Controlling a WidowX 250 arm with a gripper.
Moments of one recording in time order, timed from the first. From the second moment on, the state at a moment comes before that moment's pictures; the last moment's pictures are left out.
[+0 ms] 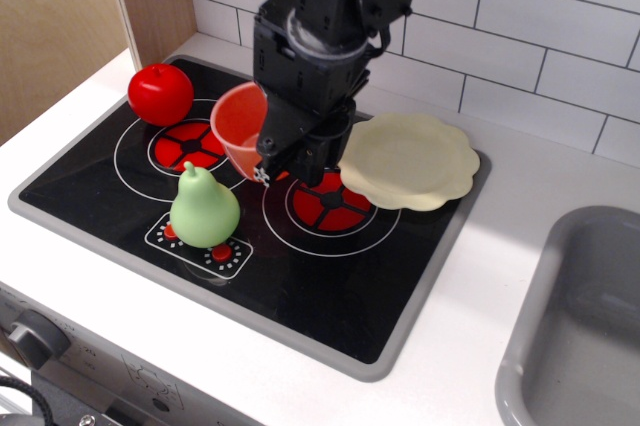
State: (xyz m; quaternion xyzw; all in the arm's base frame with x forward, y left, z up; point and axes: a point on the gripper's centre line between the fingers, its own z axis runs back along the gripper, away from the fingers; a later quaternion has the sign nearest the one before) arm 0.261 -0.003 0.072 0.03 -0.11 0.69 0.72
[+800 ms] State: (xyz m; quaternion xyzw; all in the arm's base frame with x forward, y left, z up) arm 0.259 -0.003 0.059 0.05 -0.07 0.70 0.71
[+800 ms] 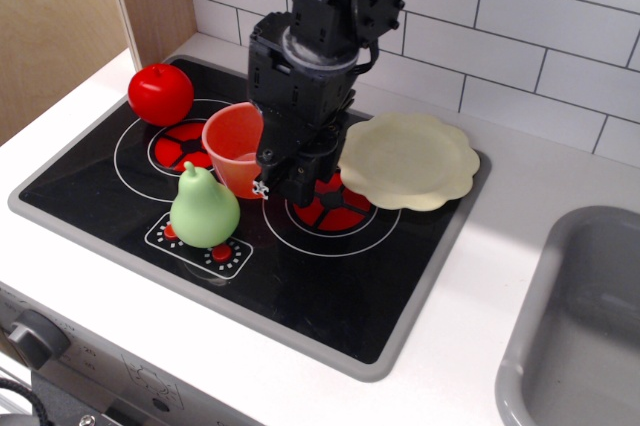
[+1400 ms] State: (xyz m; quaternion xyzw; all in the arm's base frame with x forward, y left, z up) arm 0.256 -0.014 0.081 0.04 -0.07 0.69 0.72
